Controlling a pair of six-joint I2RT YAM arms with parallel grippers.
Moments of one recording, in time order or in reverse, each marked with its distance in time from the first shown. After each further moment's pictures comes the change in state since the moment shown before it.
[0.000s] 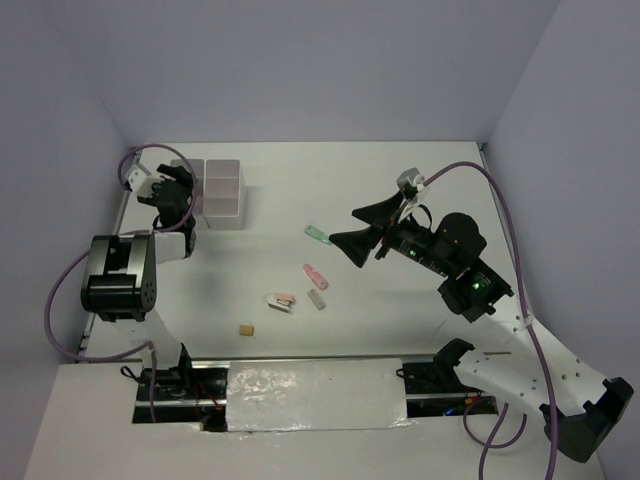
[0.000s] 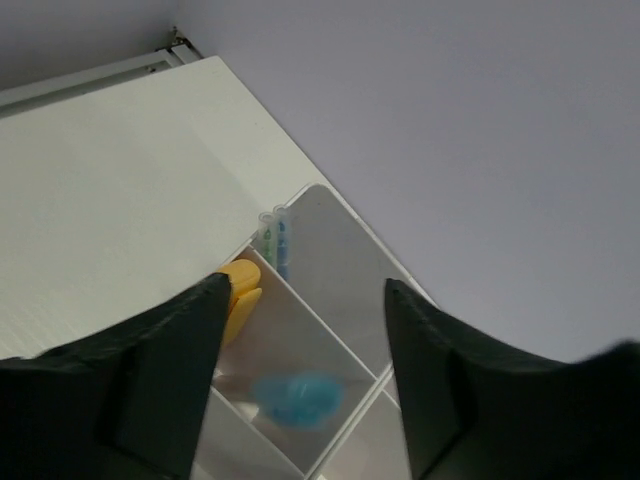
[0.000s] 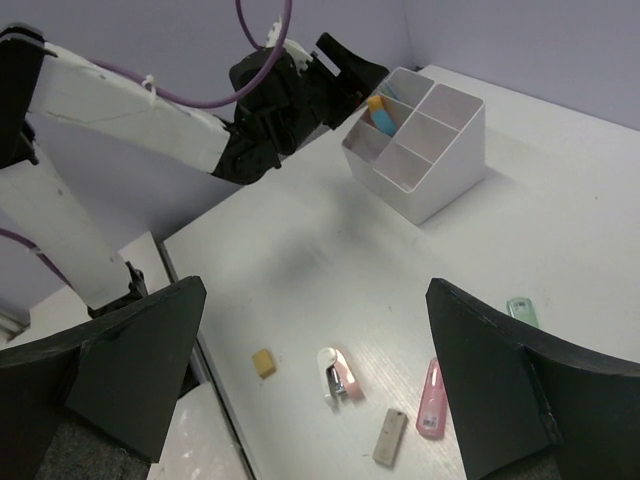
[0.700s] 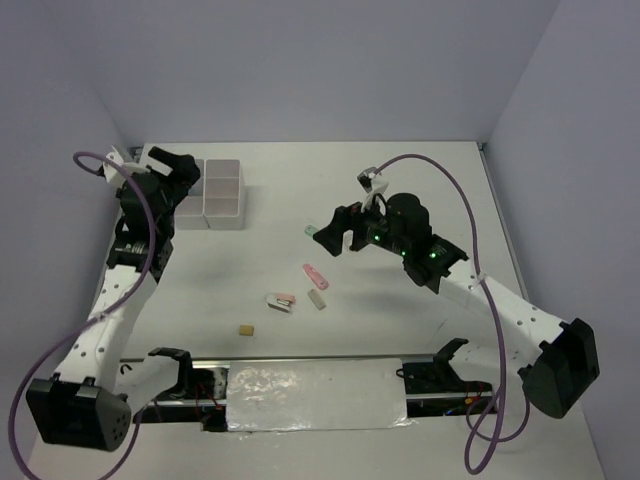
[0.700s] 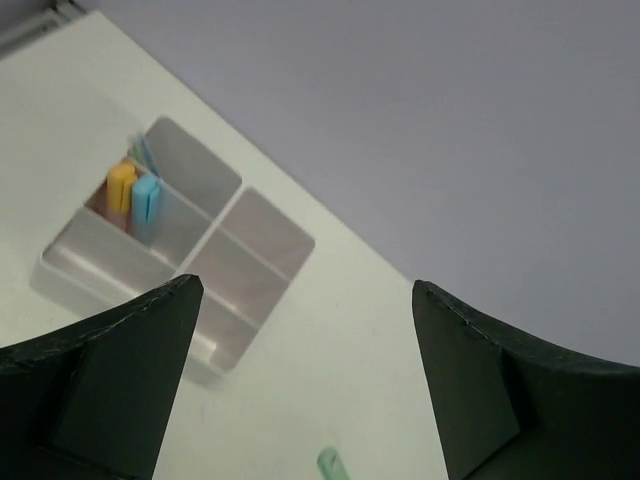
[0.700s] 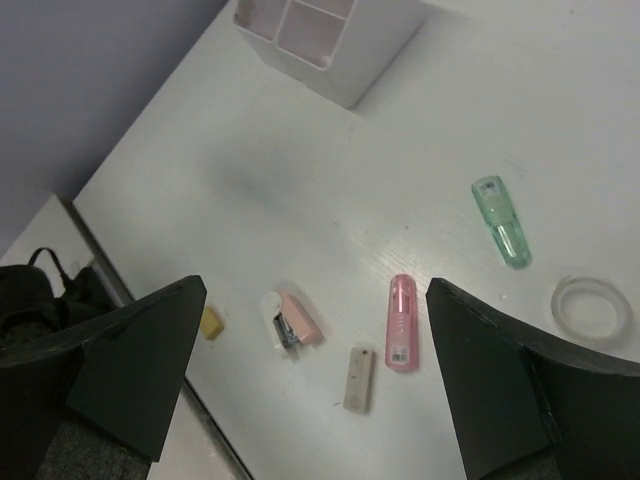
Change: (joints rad) left arm -0.138 -0.711 0.156 -0.916 0.111 -0.039; right arm 0.000 0.300 0.029 -0.062 0.089 0.032
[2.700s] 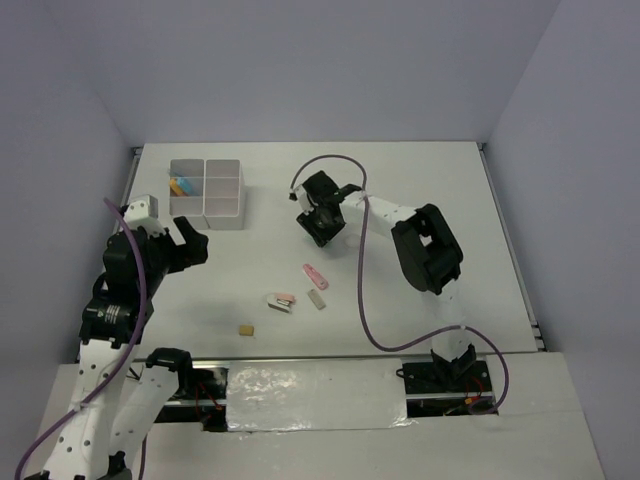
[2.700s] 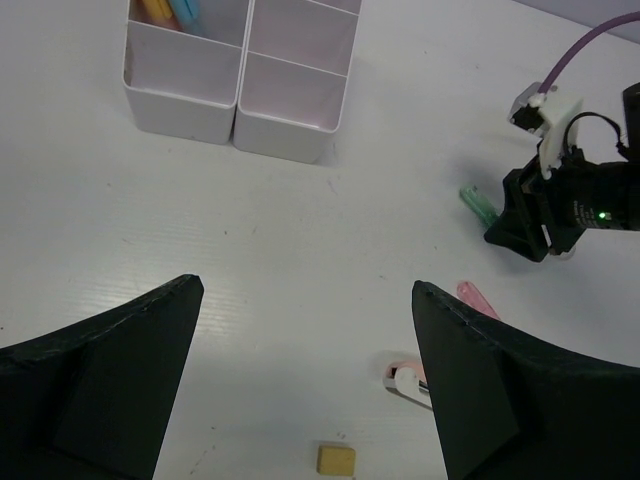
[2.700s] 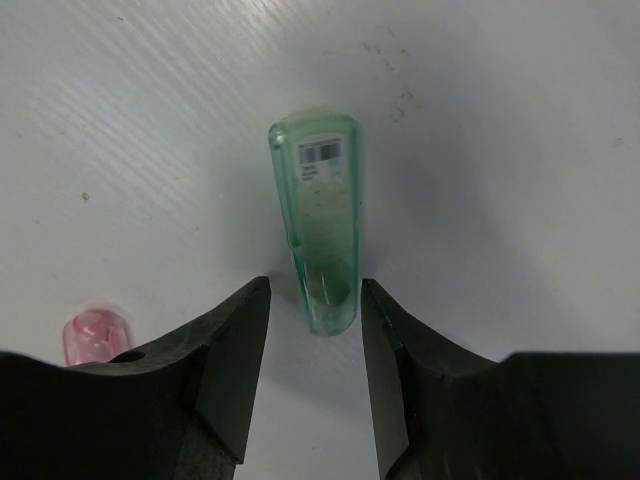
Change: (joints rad) left arm -0.010 -0.433 -0.111 -0.606 0.324 0.412; right arm -0.003 1.007 0.715 -0.549 0.216 -0.527
